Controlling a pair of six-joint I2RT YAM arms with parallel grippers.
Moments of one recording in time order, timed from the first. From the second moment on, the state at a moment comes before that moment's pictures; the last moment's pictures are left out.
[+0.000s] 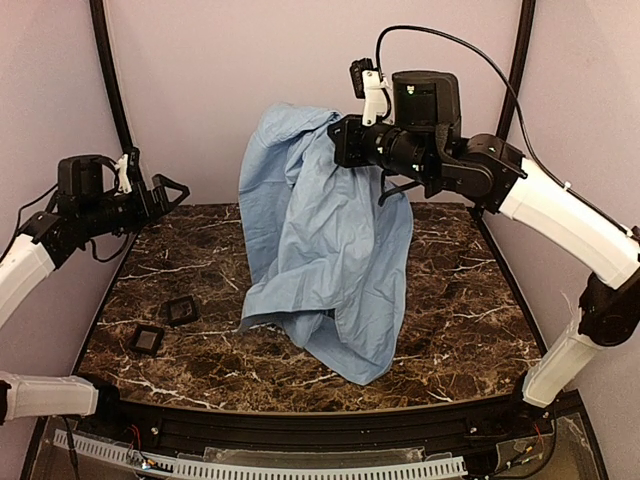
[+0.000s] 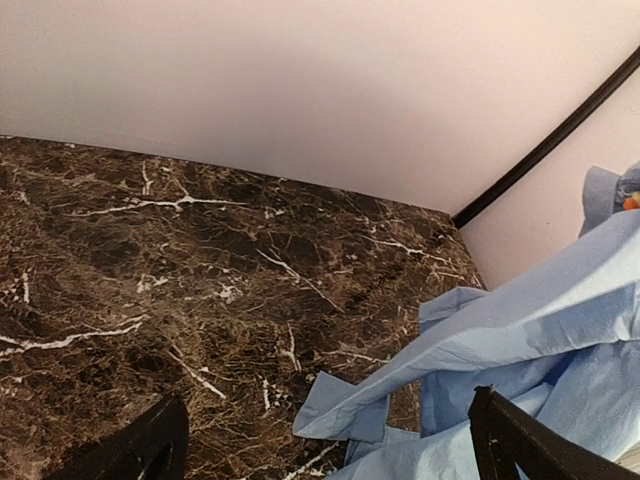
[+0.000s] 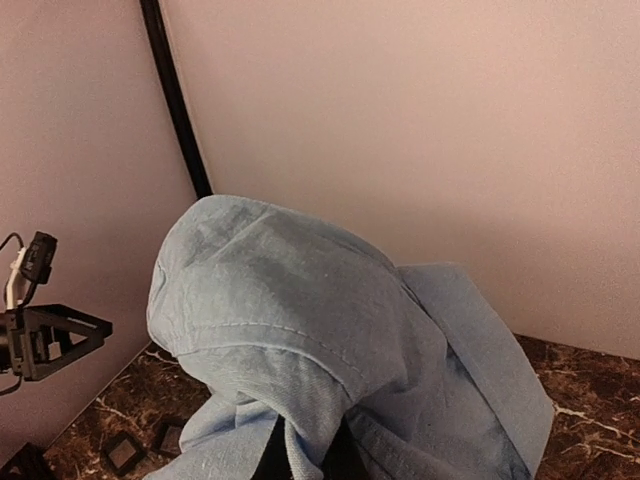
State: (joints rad) left arm -0.23 1.01 1.05 -0.40 0.28 -0.48; right arm 1.01 1.58 1.81 -0.36 0.41 0.22
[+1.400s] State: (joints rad) left arm -0.25 0.99 1.01 -0.48 0.24 -0.51; right arm 1.18 1.45 1.54 -0.43 0.29 0.30
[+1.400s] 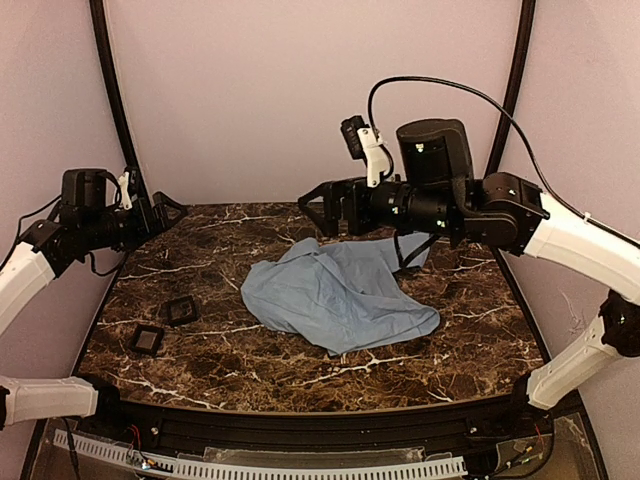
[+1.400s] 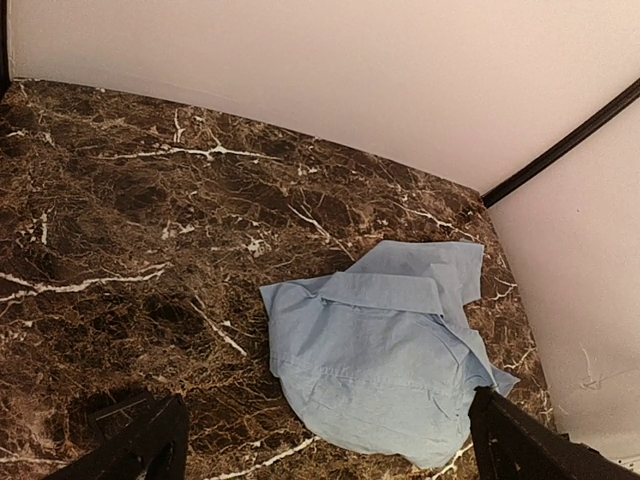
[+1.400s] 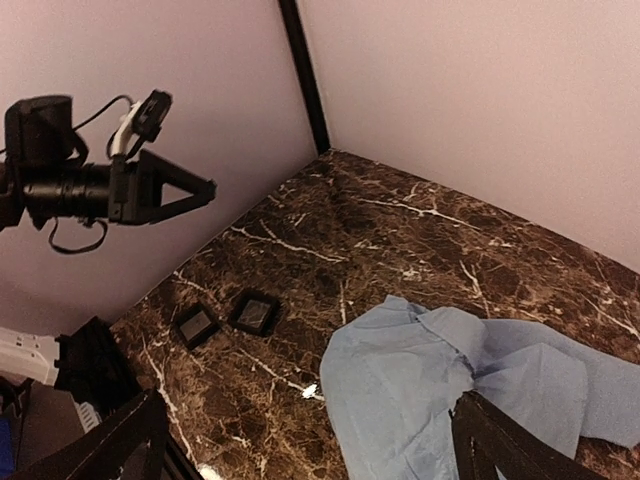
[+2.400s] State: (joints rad) left arm -0.25 0.96 0.97 -0.55 0.25 -0.57; right arm 0.77 1.81 1.48 -0.52 -0.16 0.30
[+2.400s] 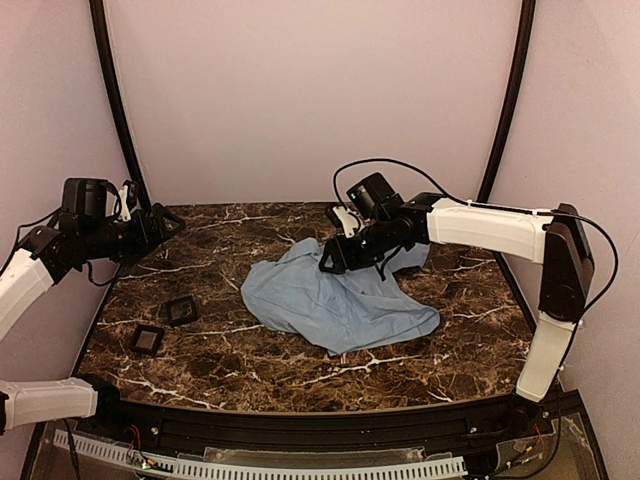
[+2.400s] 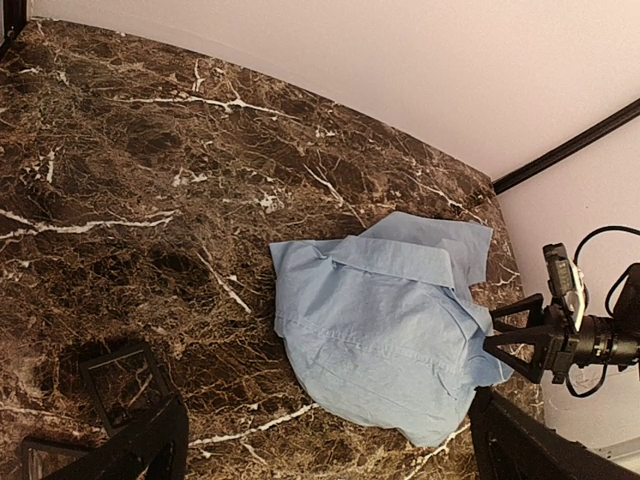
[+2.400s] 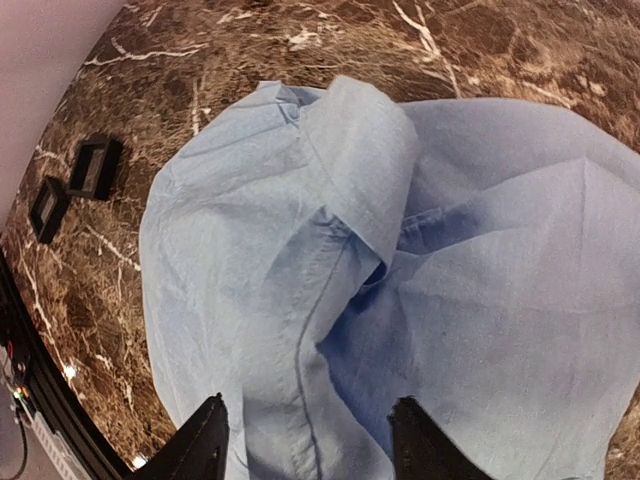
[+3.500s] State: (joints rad) left arm -0.26 0.95 0.89 -0.61 0.27 -0.57; right arm 1.20 1.78 1.68 -0.62 -0.16 0.17
